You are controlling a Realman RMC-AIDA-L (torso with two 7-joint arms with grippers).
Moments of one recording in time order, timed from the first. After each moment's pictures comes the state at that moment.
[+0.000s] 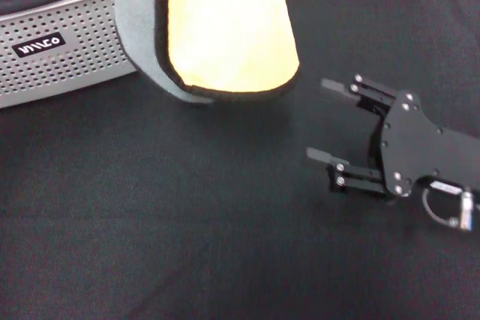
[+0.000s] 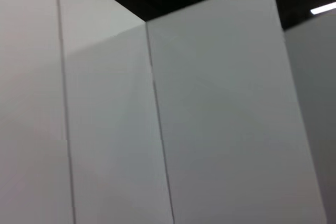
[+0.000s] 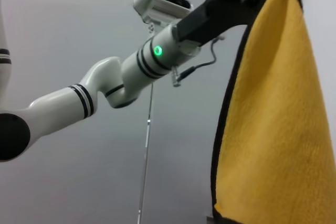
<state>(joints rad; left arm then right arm) -0.37 -2.08 0.83 1.77 1.30 1.51 -2.01 0.50 2.03 -1.54 -0.33 -0.89 -1.73 0.64</state>
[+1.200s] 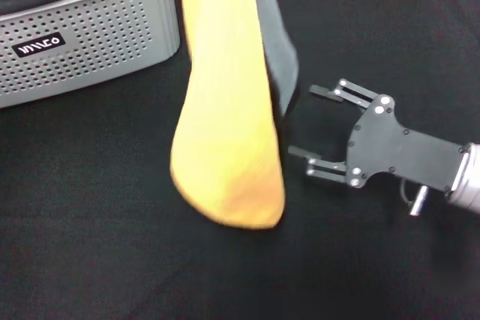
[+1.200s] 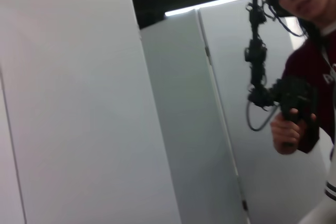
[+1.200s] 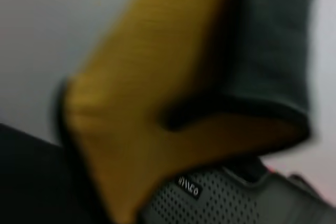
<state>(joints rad) -0.58 -1.97 0.71 1.50 1.21 1.95 -1.99 0.48 2.03 -1.74 -0.36 -0.72 -1.40 0.16</state>
